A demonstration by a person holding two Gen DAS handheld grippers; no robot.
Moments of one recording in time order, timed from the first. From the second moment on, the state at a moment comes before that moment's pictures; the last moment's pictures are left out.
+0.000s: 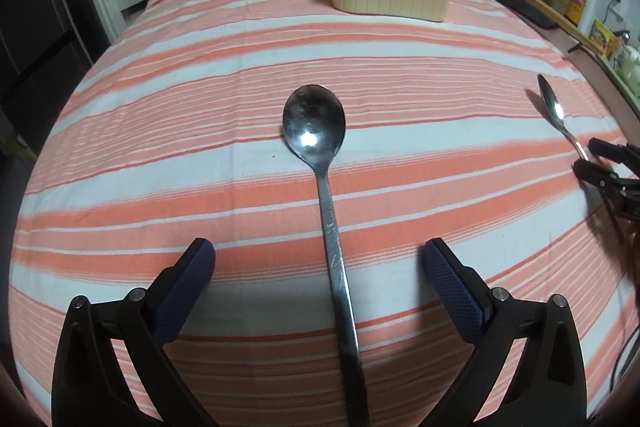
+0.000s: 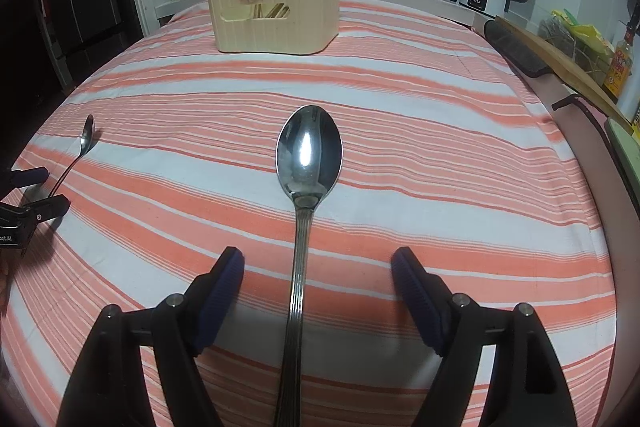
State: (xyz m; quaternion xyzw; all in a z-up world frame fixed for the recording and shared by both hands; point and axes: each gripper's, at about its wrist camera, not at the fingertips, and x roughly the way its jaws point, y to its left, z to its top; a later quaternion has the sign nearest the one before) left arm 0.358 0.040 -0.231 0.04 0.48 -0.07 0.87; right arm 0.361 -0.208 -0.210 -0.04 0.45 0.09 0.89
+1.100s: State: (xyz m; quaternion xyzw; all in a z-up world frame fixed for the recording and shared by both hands) left arm 0.359 0.059 -0.224 0.03 0.48 -0.12 0.87; right arm 0.367 -0.213 -0.204 -0.04 0.50 0.11 0.86
